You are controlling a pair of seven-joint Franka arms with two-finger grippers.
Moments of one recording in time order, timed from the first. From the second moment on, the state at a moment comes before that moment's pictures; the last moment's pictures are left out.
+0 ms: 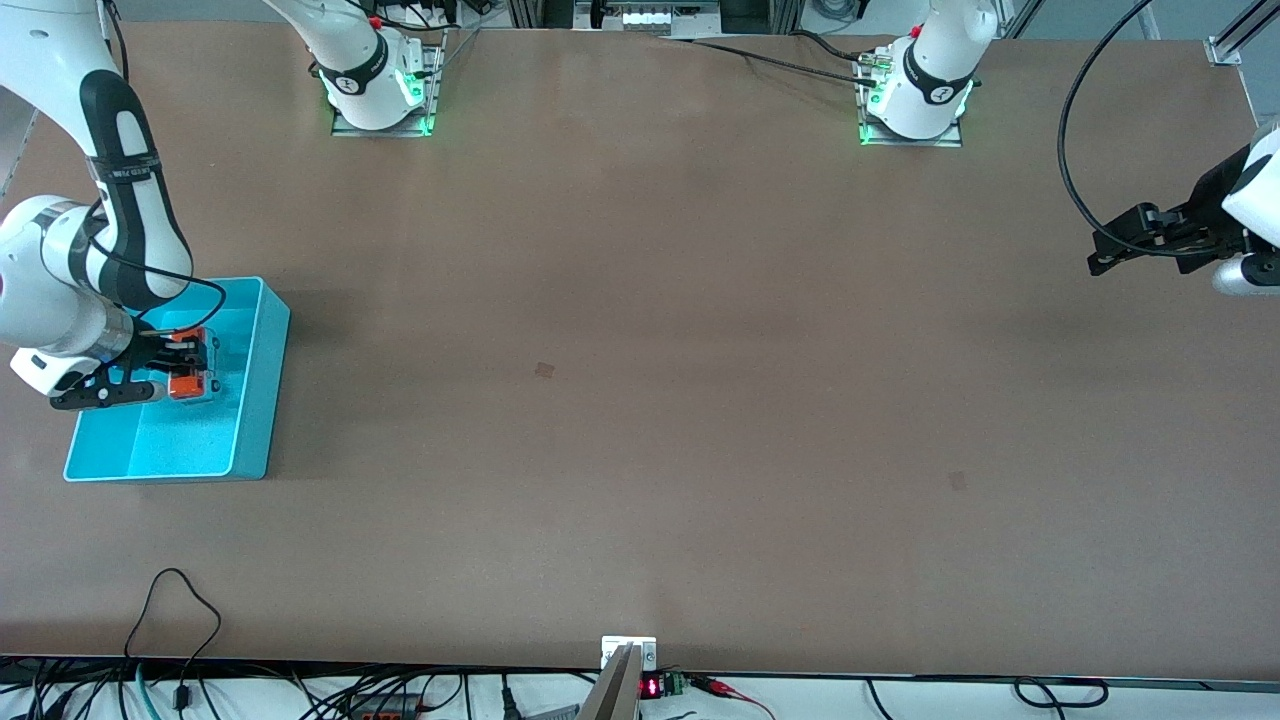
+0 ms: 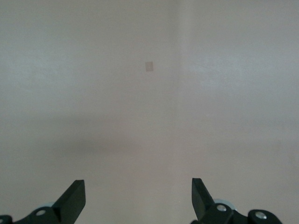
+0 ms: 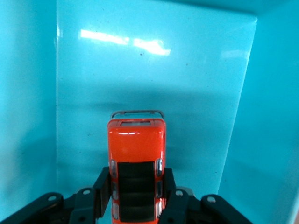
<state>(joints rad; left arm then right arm) 0.03 0.05 -0.03 -1.54 -0.02 1.57 -0.04 0.00 0.45 -0.30 -1.96 0.02 2.34 -0.44</state>
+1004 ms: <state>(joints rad) 0.06 0.04 -0.04 -1.55 -0.02 1.60 -0.04 -0.01 0.47 -0.30 -1.94 0.02 2.35 -0.49</state>
